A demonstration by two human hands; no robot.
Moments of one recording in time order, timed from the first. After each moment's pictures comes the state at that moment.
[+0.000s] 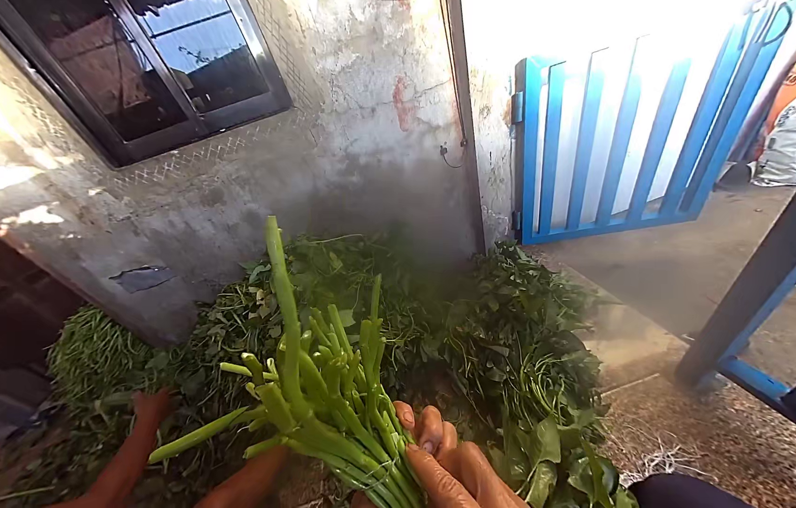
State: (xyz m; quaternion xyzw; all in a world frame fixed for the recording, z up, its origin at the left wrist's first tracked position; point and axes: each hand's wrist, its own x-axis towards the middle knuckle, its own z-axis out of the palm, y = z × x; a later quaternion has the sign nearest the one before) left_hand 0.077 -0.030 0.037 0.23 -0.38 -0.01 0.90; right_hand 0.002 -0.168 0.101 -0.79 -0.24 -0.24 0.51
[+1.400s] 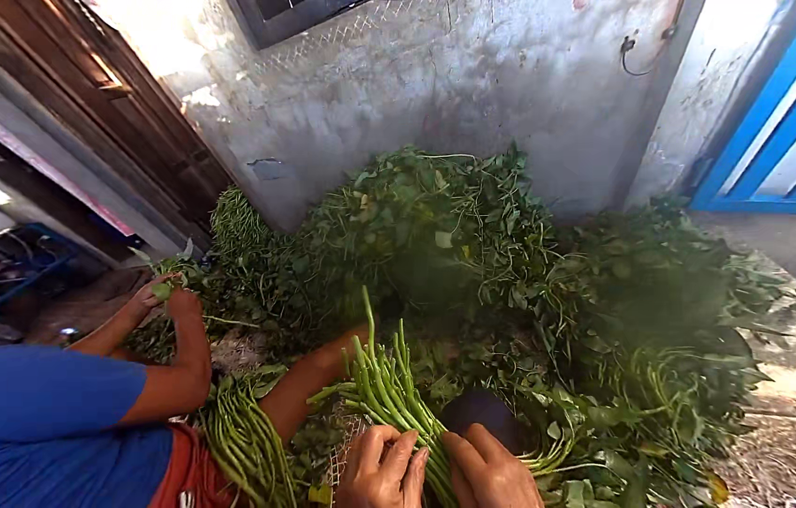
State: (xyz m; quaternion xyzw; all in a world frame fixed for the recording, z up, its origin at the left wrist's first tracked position) left_hand -0.101 0.060 0.018 0.94 0.09 0.30 0.15; right_hand -0.022 -0.094 -0.011 -0.84 -0.36 -0.07 0.40
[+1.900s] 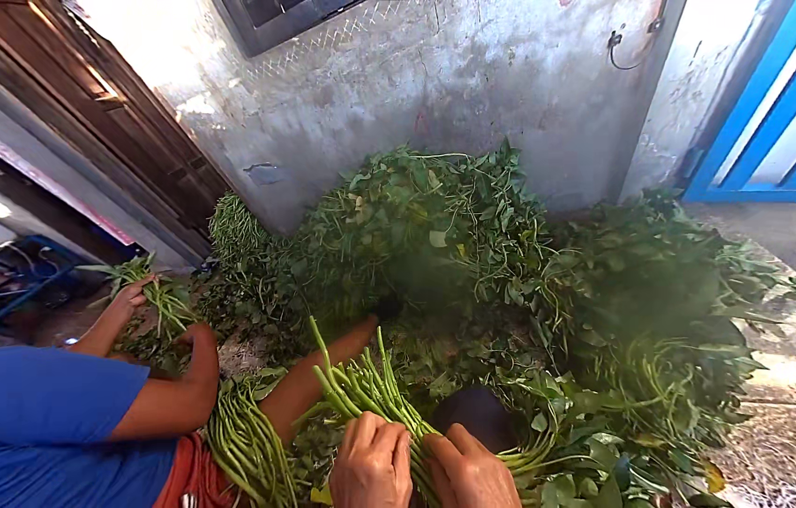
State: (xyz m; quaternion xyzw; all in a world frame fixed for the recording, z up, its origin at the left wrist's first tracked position) left_hand -0.089 0.062 0.025 0.95 0.14 0.26 0.07; right_hand -0.032 -0.082 0.003 -0.86 -0.32 0.04 0.41
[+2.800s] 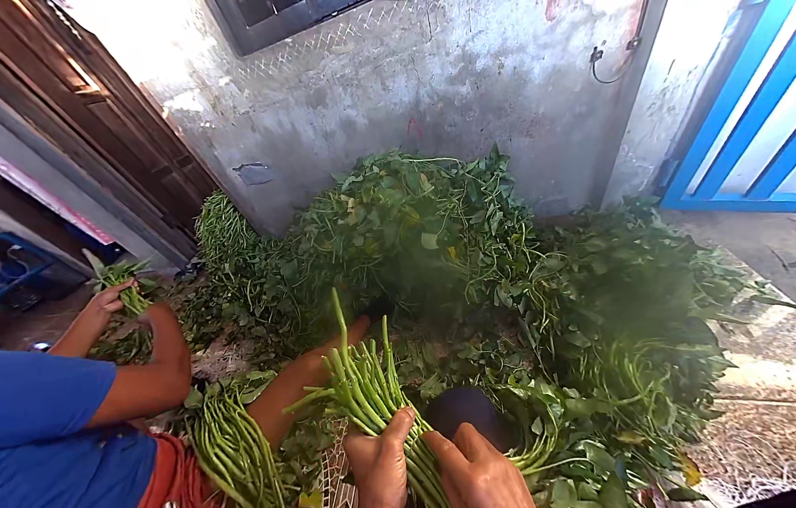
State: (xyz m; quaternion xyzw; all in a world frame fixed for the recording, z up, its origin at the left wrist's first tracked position) left_hand -0.046 0.037 0.003 0.56 0.35 0.36 0.65; right_hand -0.029 -0.100 0.004 -0.86 -0.35 -0.06 0.38
